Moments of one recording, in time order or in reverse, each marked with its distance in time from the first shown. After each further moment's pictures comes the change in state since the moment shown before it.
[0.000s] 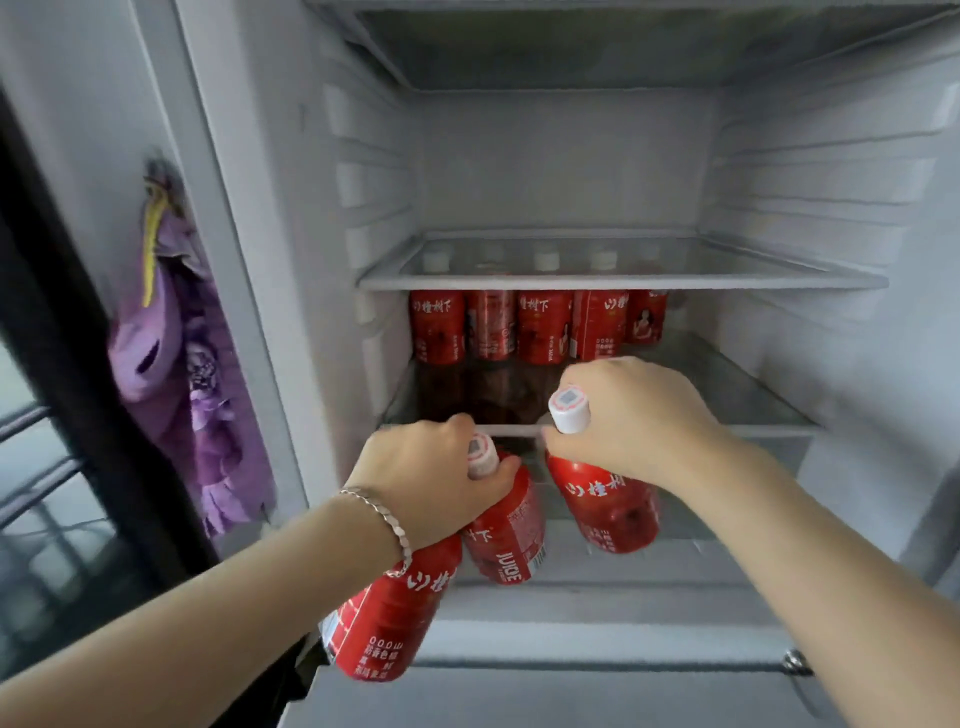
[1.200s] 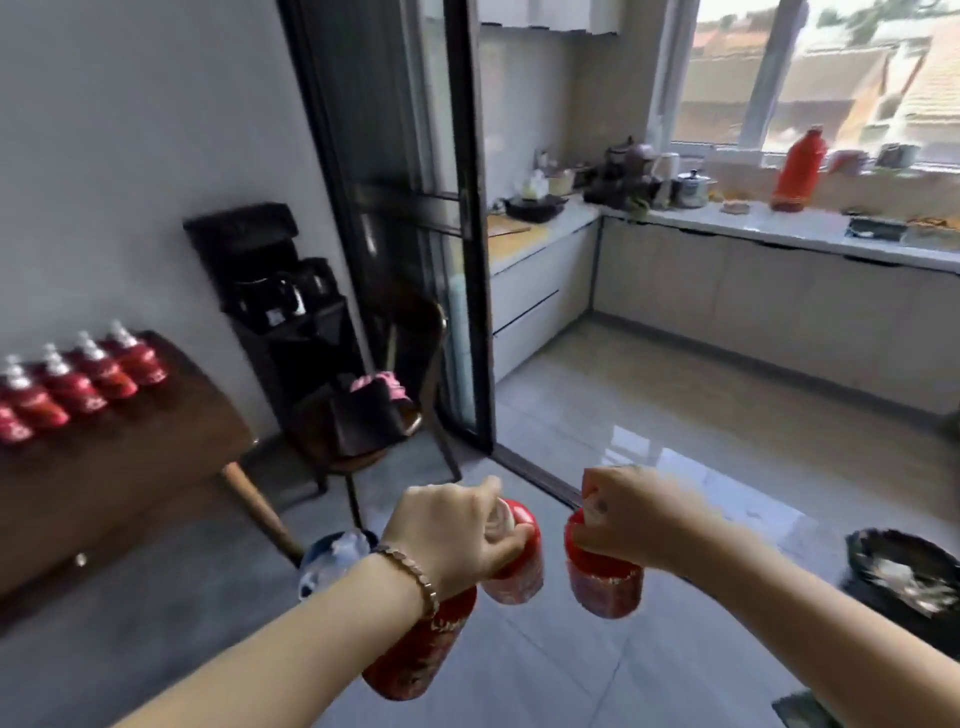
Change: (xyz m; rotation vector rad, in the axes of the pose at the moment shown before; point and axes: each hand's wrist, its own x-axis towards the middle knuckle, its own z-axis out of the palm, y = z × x) left_hand -0.819 0.429 -0.165 0.609 -0.125 -2.036; right_hand -0.719 -0.331 -0.133 0.369 -0.492 -2.145
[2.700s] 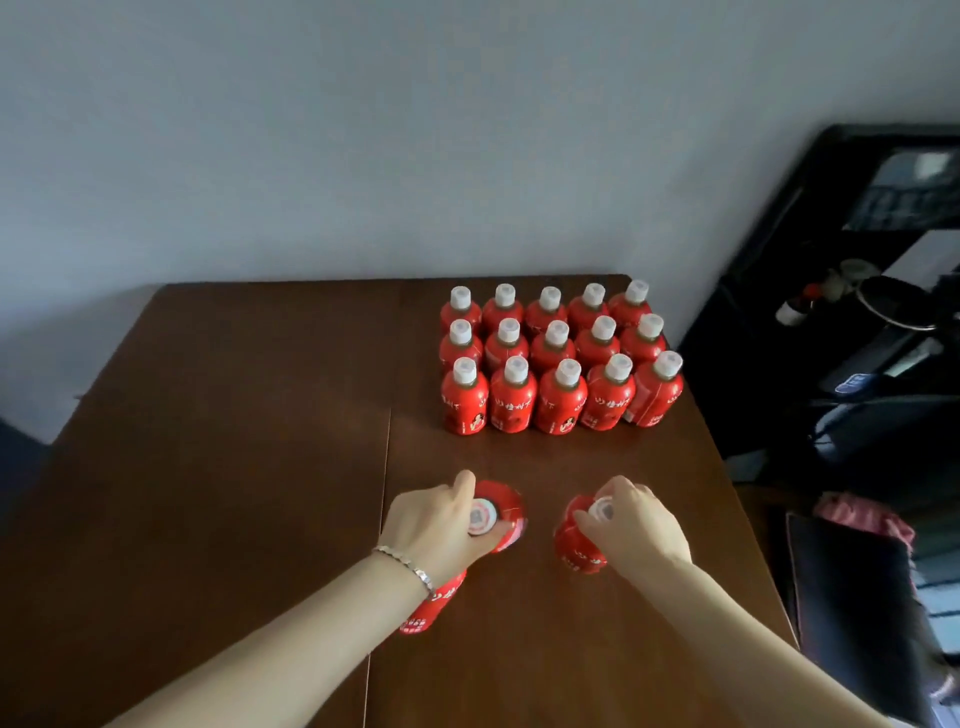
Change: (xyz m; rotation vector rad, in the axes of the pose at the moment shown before) left_hand -0.111 -0.928 0.172 -0.173 -0.241 -0.982; right_hand 0.636 -0.806 0.201 0.206 -0.394 -0.211
